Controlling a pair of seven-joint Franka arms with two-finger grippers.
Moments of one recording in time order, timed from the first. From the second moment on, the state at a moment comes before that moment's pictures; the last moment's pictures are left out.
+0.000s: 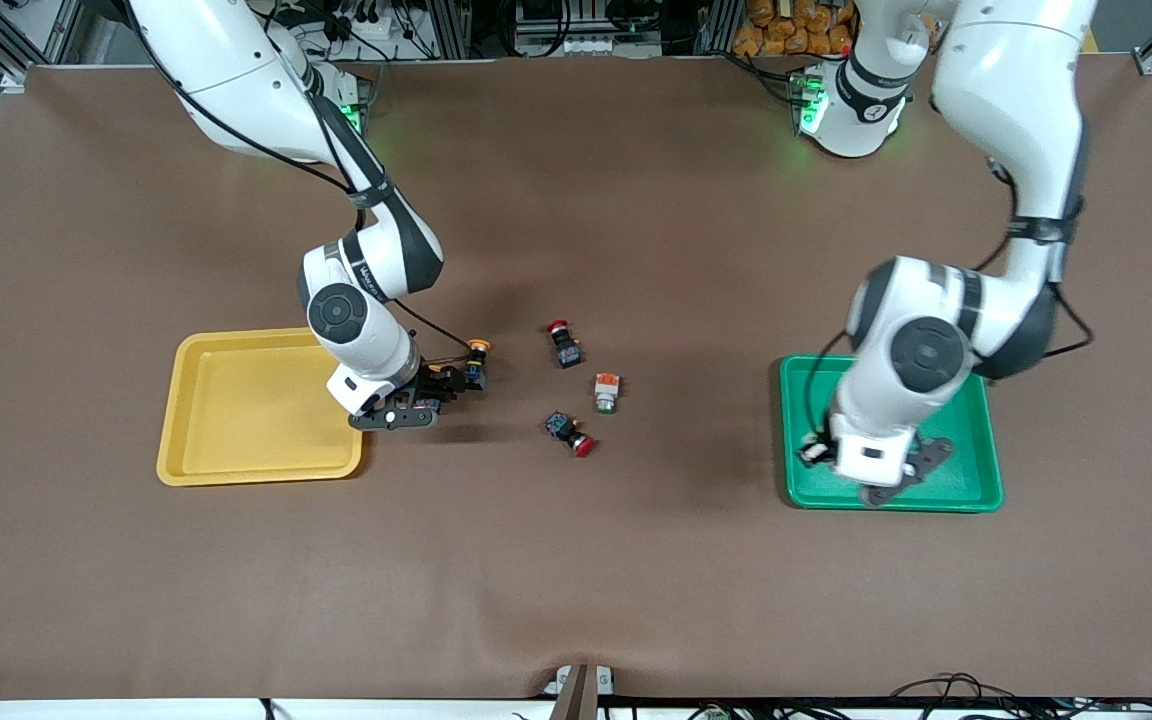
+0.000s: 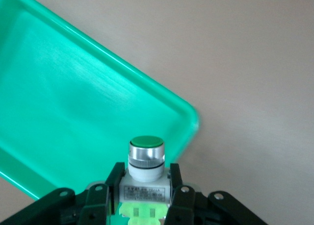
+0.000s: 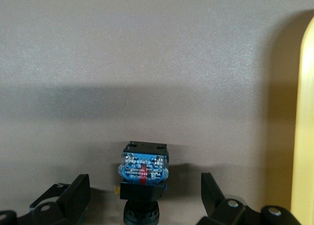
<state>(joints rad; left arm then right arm) -0.24 0.54 0.00 -1.62 0.10 2.16 -0.82 0.44 0.55 0.01 -1.98 0.08 2.55 0.35</state>
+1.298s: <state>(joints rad) -0.02 0.63 -0.02 -1.59 0.21 2.07 -0.51 0.46 0.47 -0.01 -1.96 0.05 2.35 0.35</state>
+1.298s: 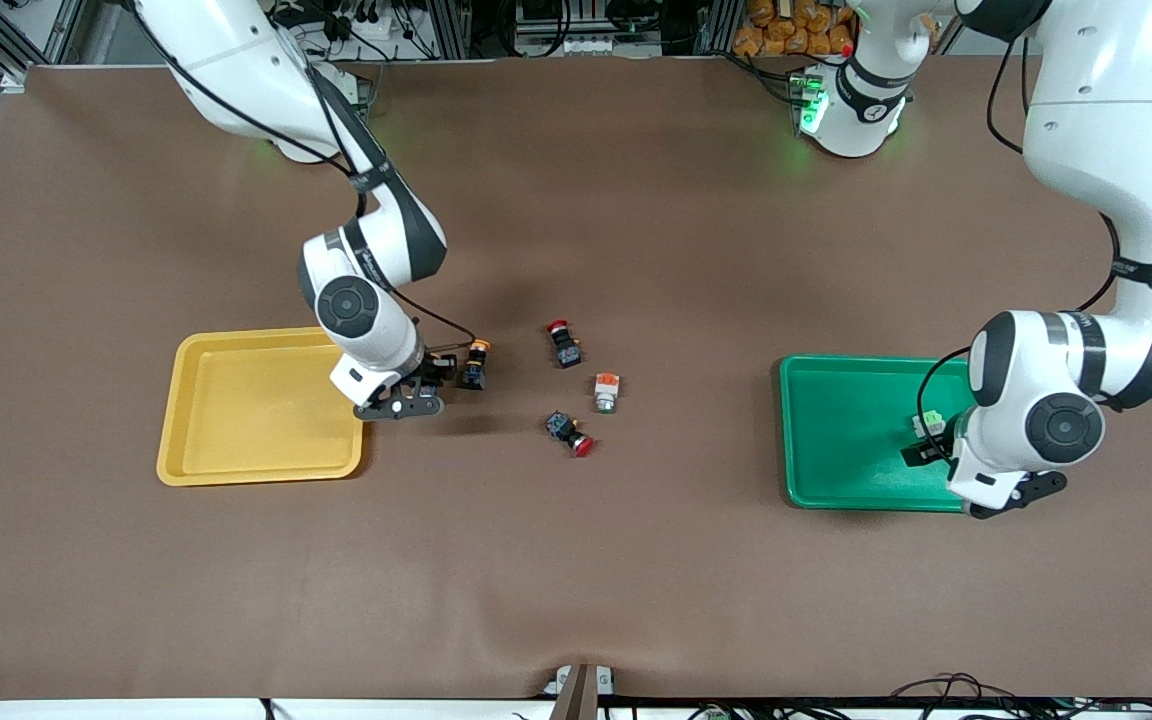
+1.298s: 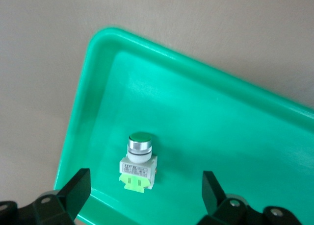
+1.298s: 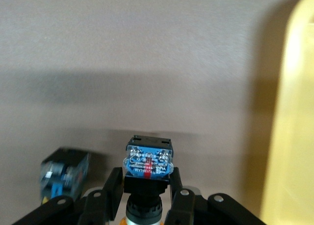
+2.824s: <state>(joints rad) -0.37 0.73 -0.32 -1.46 0.21 2.22 -0.81 -0.04 0.41 -0.03 -2.02 -0.03 2.33 -0.45</state>
